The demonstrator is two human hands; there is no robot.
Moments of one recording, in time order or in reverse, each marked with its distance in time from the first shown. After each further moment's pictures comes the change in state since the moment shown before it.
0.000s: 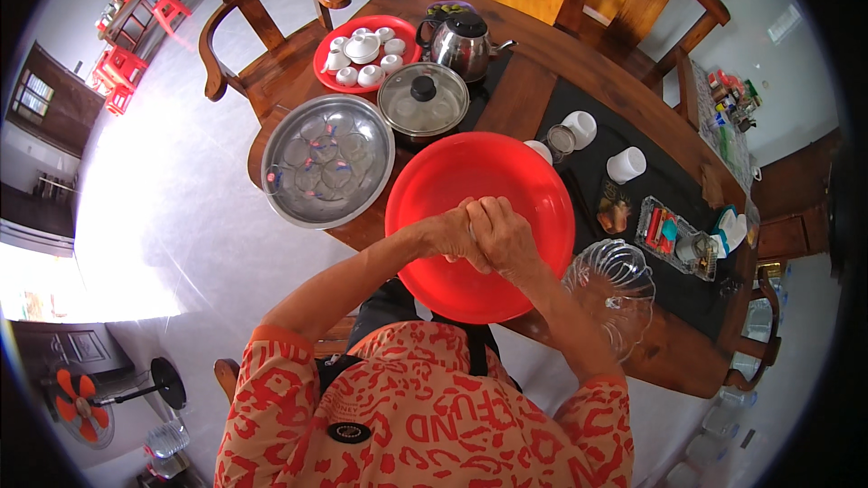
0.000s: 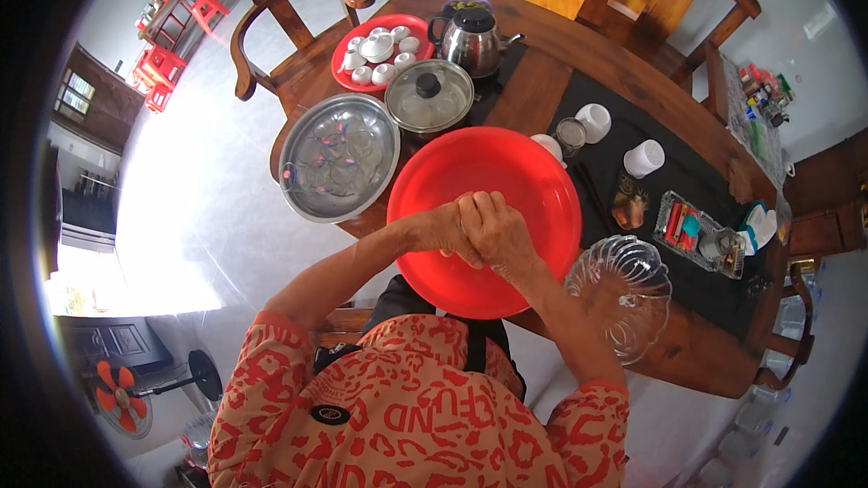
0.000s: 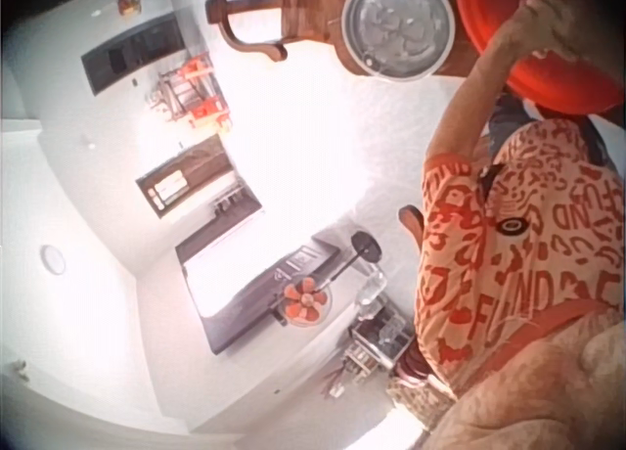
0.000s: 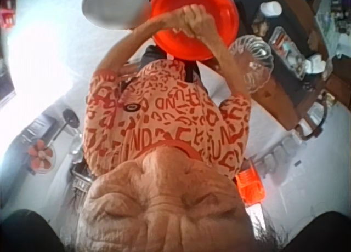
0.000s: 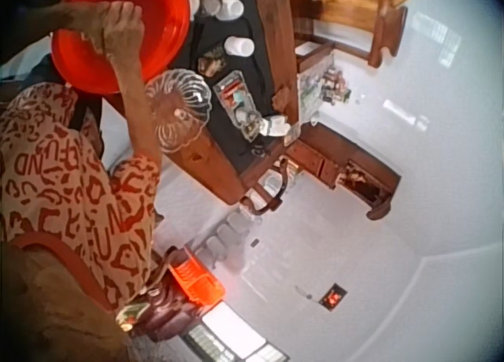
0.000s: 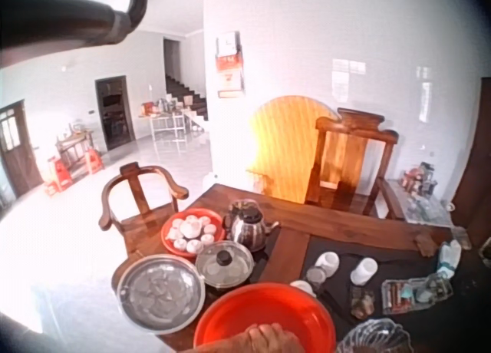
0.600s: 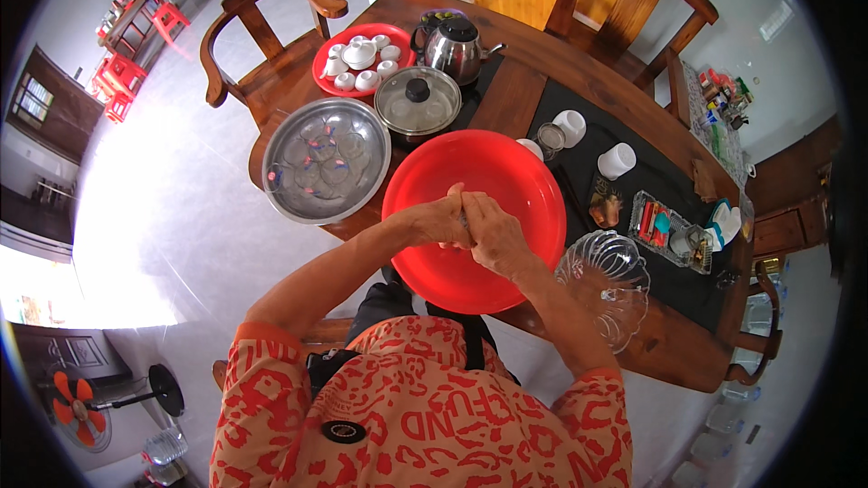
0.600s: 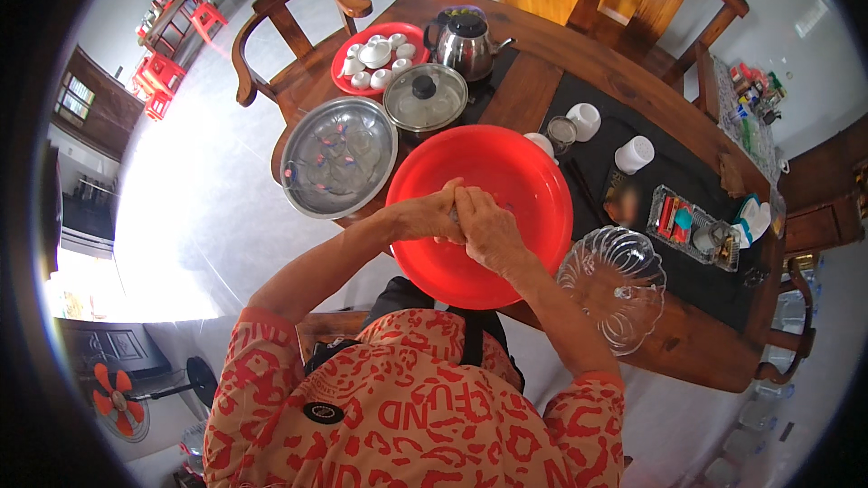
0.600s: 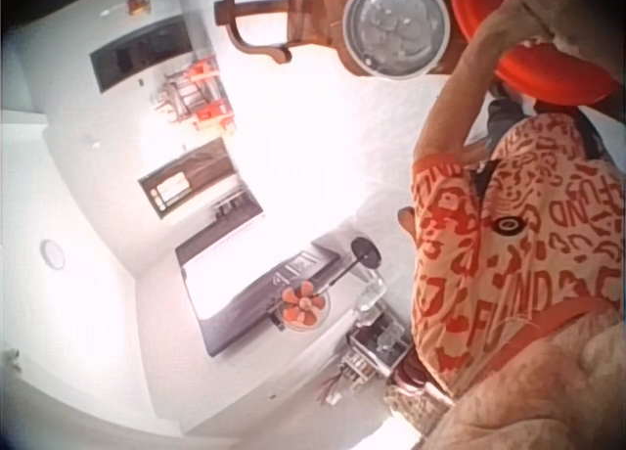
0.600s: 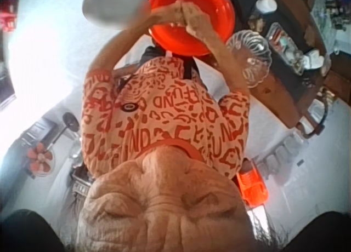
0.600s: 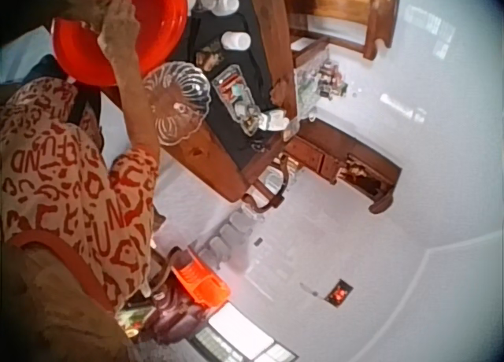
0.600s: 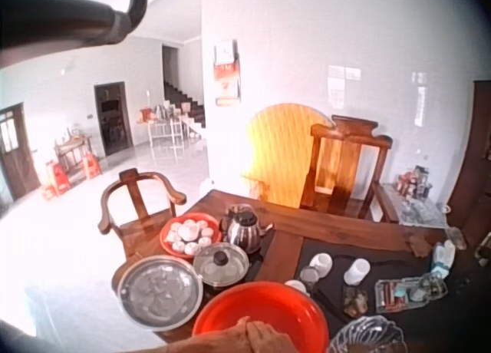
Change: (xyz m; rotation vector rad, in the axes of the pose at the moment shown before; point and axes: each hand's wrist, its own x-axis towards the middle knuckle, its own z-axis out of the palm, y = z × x) left_hand -0.012 0.012 -0.009 0.079 -0.090 -0.069; right_hand -0.004 -0.016 -0.010 0.216 -0.112 0.196
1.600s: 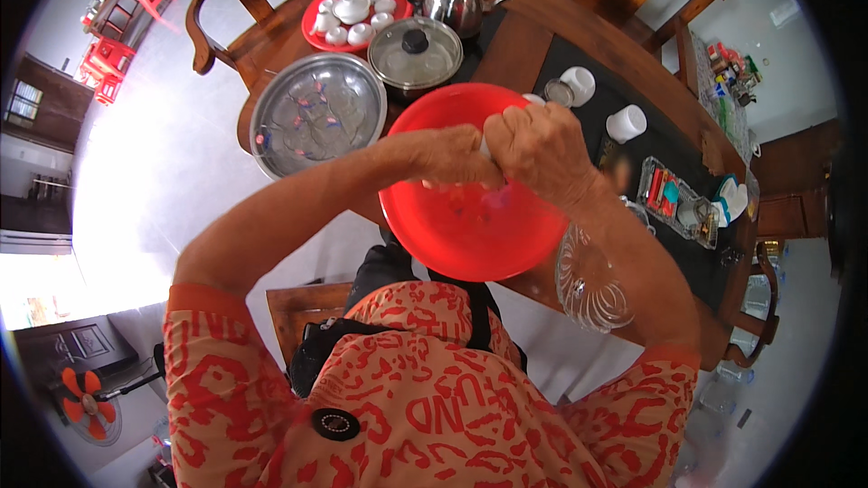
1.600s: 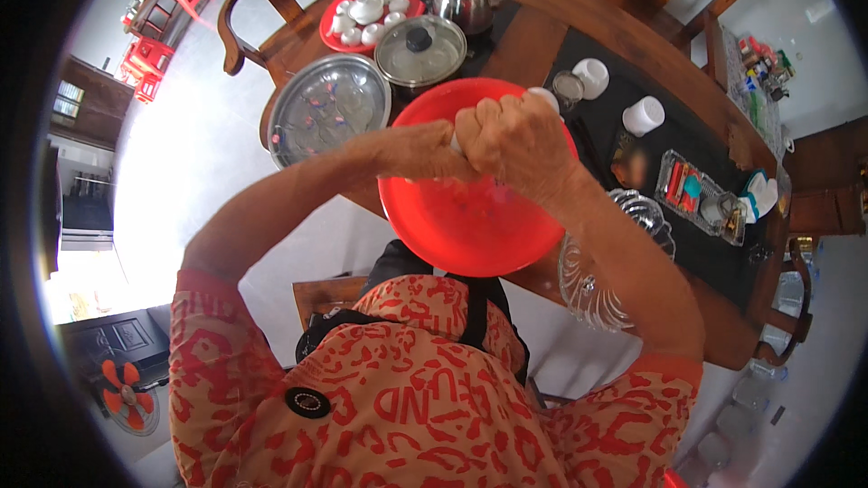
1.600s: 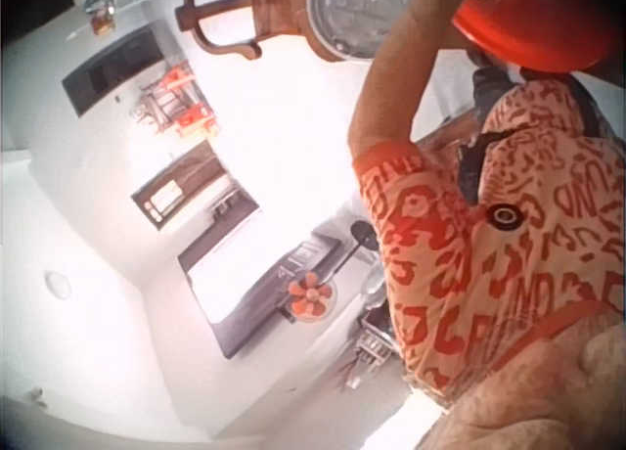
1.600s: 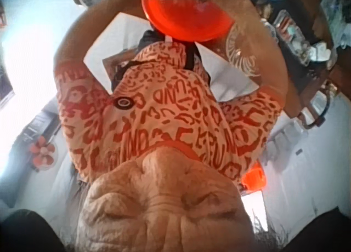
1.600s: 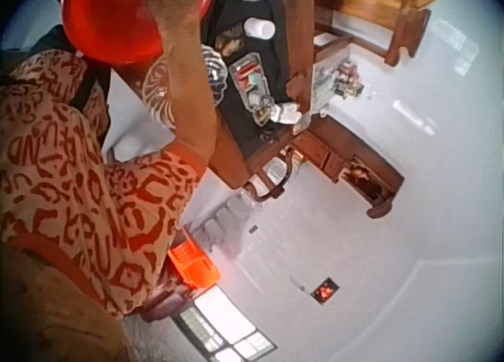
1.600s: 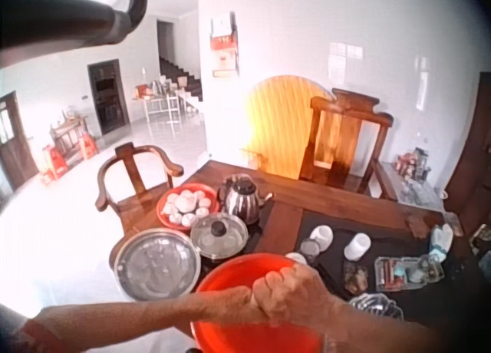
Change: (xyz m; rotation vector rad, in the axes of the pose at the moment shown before) left_hand -0.015 0.054 -0.017 0.243 -0.039 0.035; right_hand 0.064 -0.002 -0.084 -0.645 0.103 -0.477
